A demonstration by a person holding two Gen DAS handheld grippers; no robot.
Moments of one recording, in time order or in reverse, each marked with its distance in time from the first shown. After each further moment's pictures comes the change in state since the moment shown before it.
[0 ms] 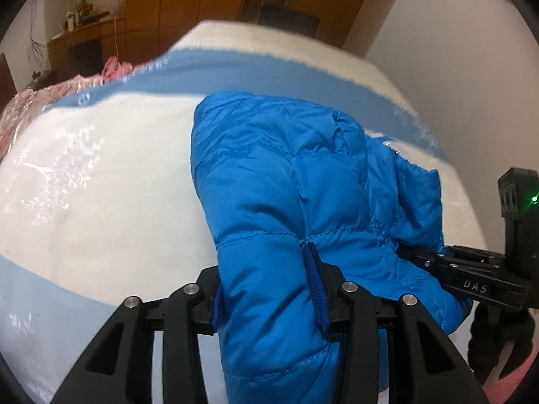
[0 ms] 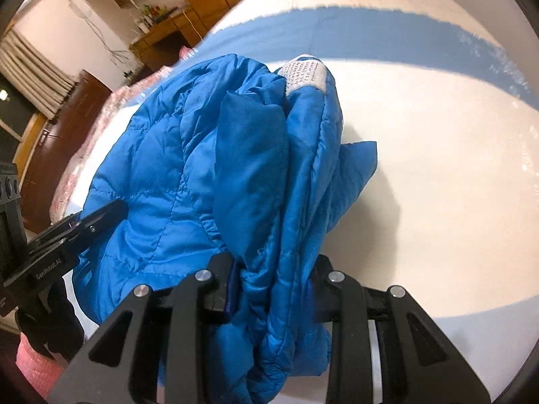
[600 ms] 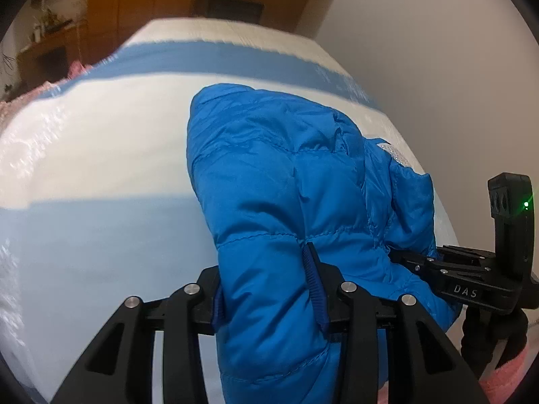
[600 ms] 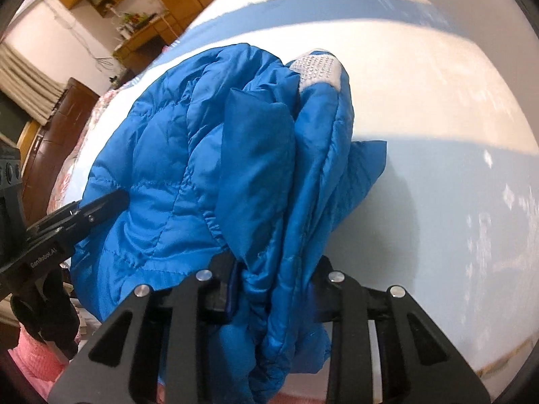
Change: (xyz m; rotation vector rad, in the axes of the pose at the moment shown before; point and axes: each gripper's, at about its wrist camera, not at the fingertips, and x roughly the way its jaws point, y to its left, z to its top) left arm -0.072 -0.073 -0.045 0.098 -0.012 -0.121; right arm -0.130 -0.029 -0.164 0.029 -0.070 -0.028
